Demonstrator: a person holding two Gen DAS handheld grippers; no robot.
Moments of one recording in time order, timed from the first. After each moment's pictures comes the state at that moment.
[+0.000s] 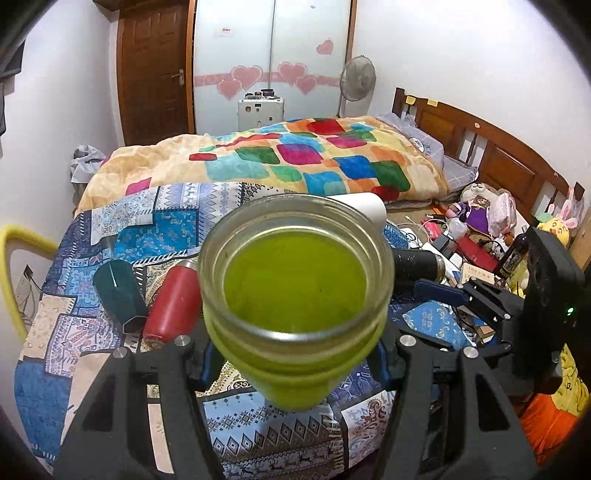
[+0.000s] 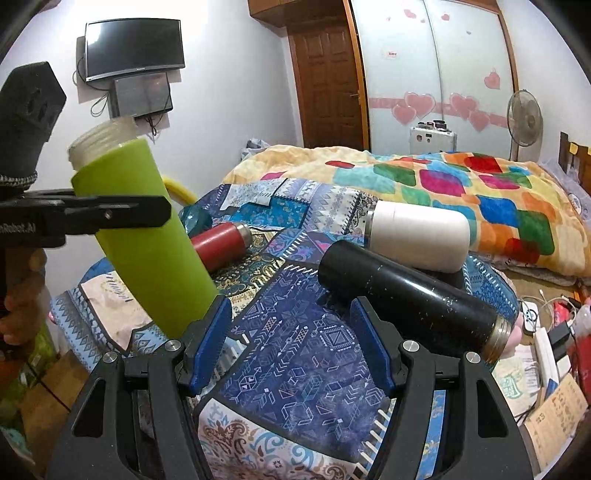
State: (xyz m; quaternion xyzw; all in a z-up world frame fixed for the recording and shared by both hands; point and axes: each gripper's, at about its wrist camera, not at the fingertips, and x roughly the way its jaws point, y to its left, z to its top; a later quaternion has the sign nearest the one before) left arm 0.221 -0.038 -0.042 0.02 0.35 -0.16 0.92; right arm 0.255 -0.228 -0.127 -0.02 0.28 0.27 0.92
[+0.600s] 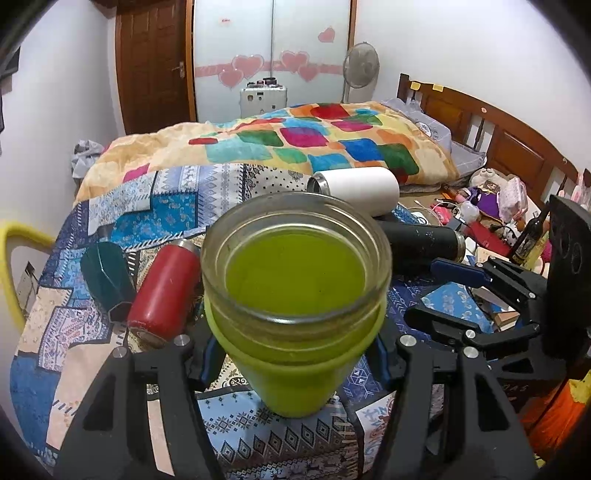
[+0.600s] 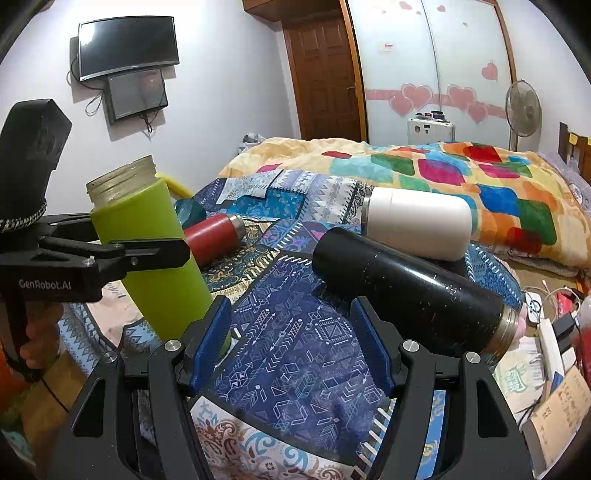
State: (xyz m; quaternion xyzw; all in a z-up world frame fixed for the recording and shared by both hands) left arm 0.226 -0.045 -0.080 0.03 0.36 -0.15 0.92; right arm 0.262 -0.231 -0.138 -0.01 0.30 0.27 0.92
